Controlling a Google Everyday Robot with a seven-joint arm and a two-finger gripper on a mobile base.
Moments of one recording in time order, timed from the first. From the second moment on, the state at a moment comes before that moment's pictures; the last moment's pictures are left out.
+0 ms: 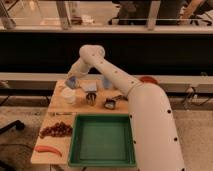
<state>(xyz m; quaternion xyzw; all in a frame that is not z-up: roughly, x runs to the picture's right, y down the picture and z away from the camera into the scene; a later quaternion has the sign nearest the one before) -0.208 -0.064 0.853 -0.09 -0.39 -0.37 0.84</state>
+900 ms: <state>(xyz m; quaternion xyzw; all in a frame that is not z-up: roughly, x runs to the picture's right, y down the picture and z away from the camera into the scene) -0.247 -0.027 0.830 -0.12 -0.44 -0.39 0.80</state>
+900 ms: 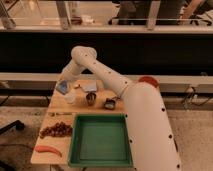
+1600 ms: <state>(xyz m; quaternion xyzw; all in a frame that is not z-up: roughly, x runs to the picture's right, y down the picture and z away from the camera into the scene) -0.237 -0.015 0.832 -0.11 -0.43 -0.39 0.81</state>
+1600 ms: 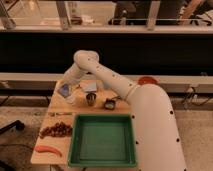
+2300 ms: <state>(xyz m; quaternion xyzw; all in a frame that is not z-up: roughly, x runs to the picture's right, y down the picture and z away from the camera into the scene) -0.247 -0.017 0.836 -0.11 -0.45 -0.40 0.79</state>
